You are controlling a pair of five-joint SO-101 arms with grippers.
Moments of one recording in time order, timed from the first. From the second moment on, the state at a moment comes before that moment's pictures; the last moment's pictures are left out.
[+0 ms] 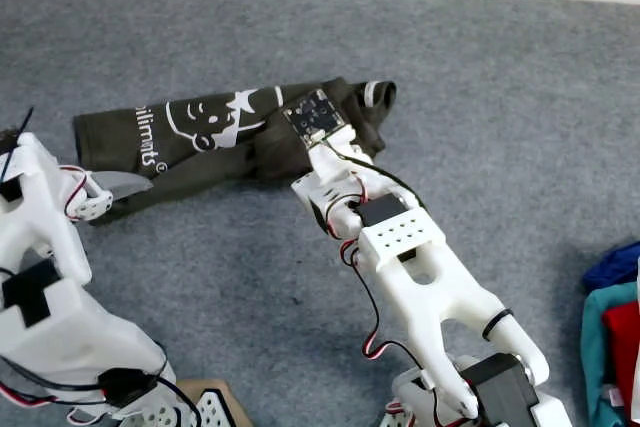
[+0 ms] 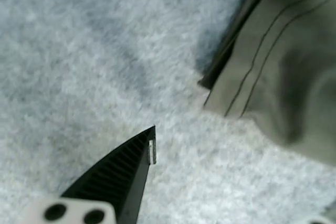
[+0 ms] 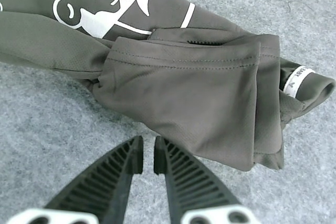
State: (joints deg) left arm -39.5 13.6 12.9 76.5 14.6; right arm -29.7 -18.4 44.7 24.1 13.7
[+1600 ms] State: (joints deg) left arm -28.1 24.1 4.5 58.6 7.2; right arm -28.4 -18.4 44.7 24.1 13.7
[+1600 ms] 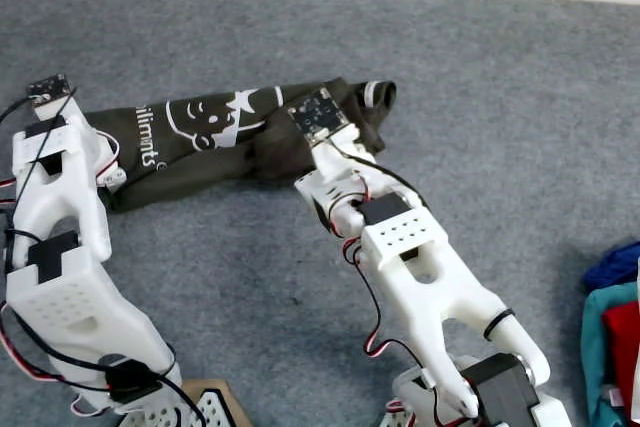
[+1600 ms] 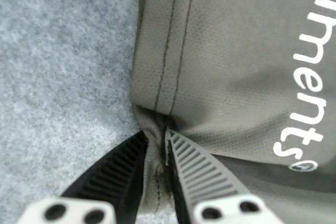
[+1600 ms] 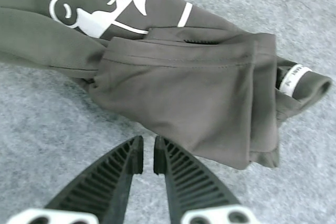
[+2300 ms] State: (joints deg) left arm 4.6 17.5 -20.2 62.1 12.2; right arm -21.5 -18.4 44.7 24.1 7.8
